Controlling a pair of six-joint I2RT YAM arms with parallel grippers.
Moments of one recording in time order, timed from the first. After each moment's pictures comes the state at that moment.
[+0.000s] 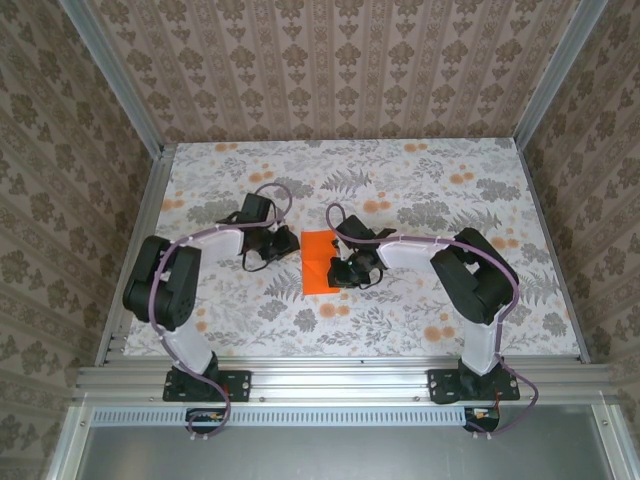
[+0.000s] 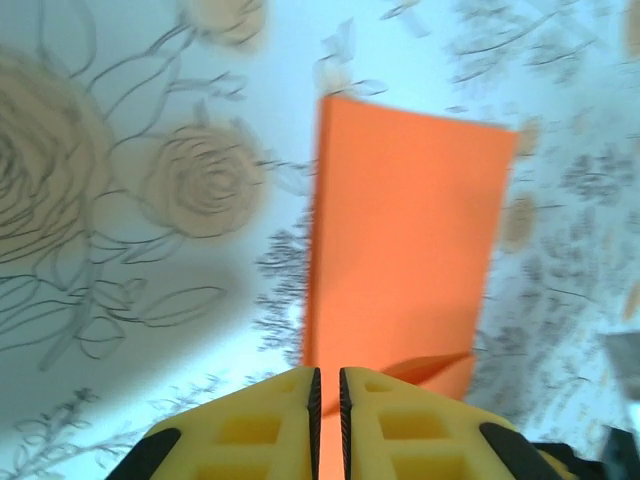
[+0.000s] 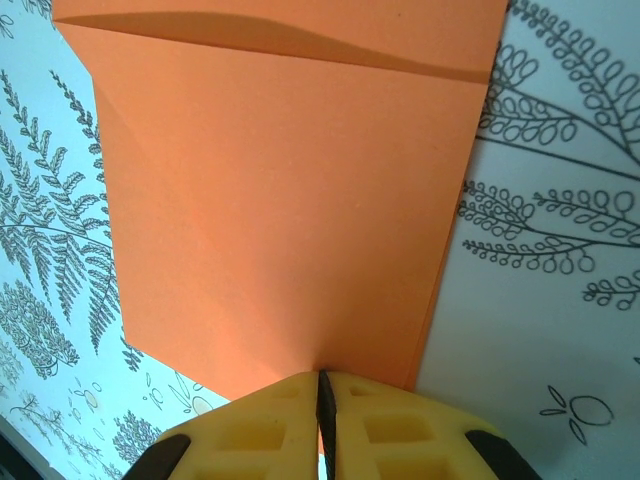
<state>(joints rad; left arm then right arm) -0.41 1.71 0.94 -0.24 0.46 -0.68 0.67 1.90 1.09 -0.39 -0.37 0.63</state>
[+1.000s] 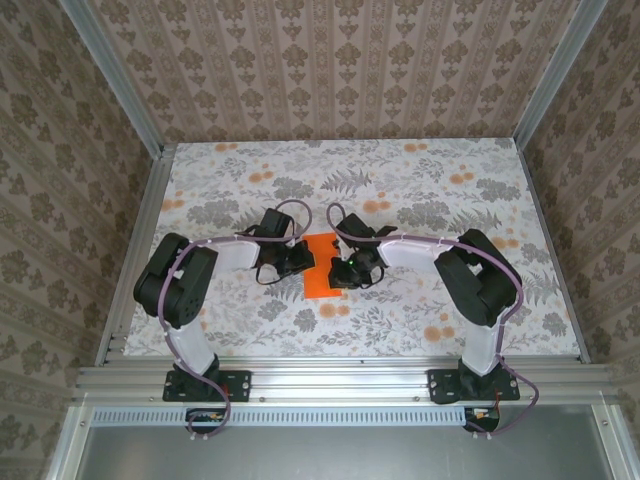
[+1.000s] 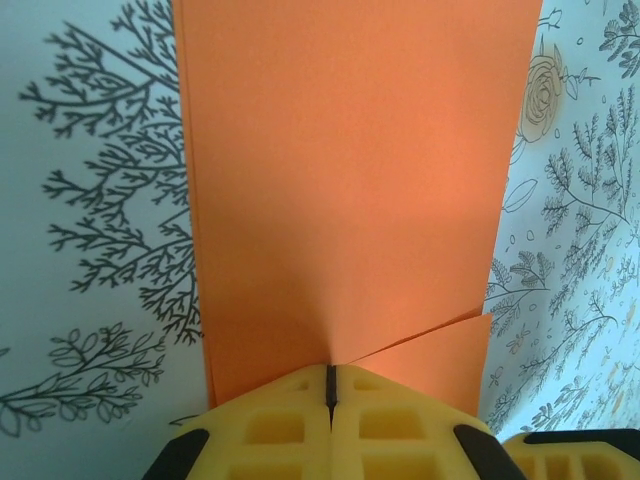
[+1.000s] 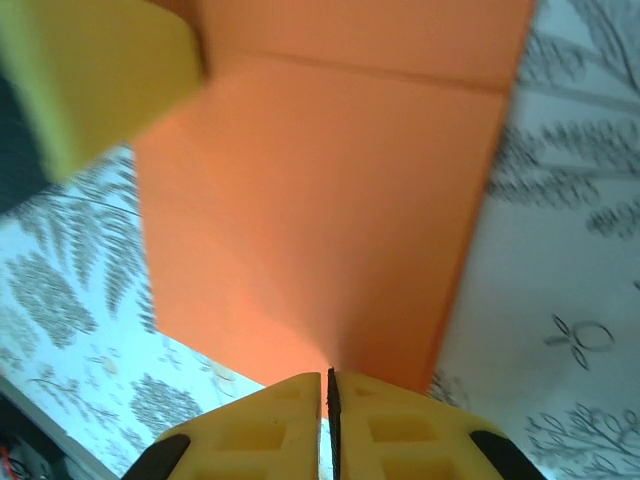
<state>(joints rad) -0.53 1.78 0.87 -0.13 0.48 -0.72 0.67 1.87 1.13 -0.46 -0.40 0.63</state>
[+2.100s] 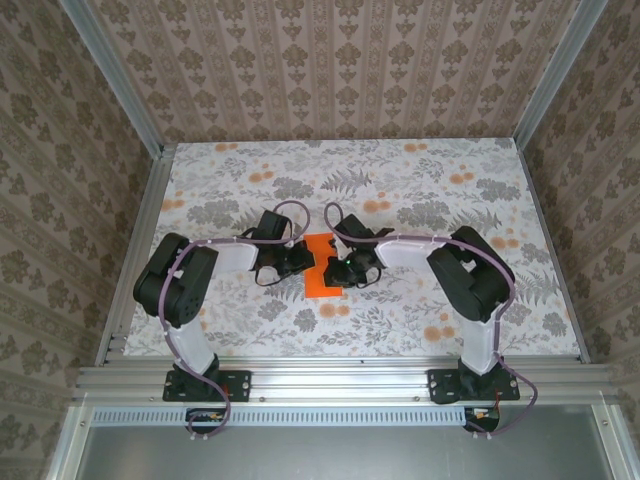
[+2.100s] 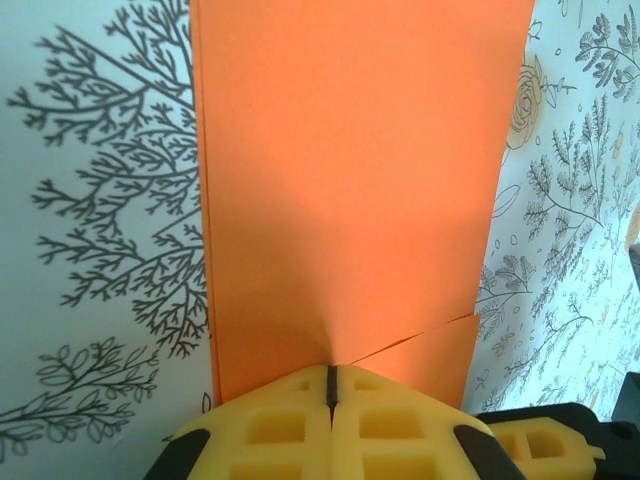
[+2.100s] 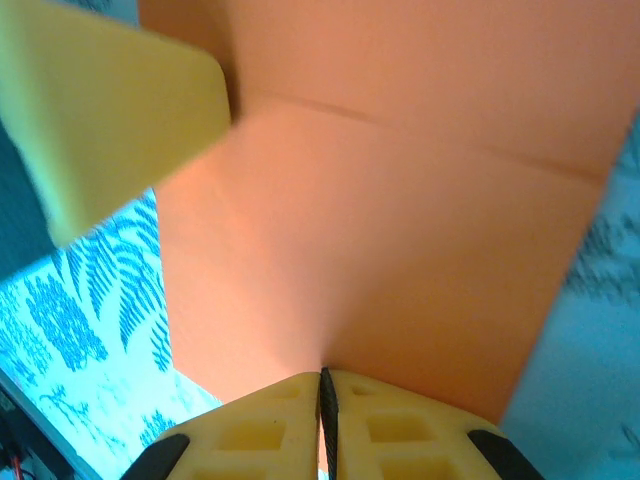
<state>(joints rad) -0.52 1.79 0.84 -0.05 0.52 -0.74 0.67 1.90 1.08 -0.36 -0.43 0.63</state>
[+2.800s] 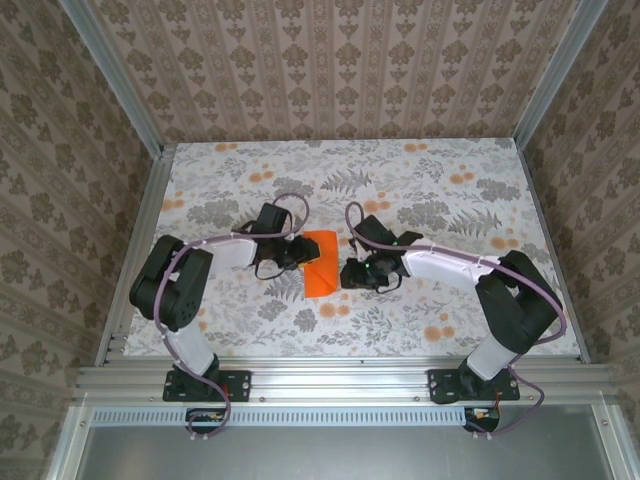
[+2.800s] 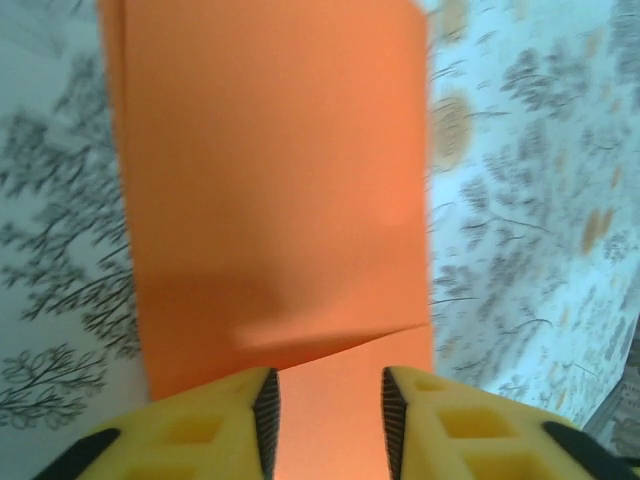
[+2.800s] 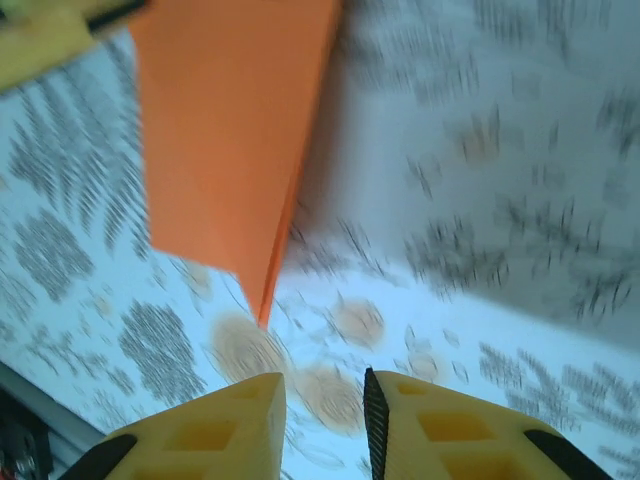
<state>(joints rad) -0.51 1.74 0.91 -0.13 0.52 -0.75 0.66 1.63 1.01 -0.52 -0.27 0.63</state>
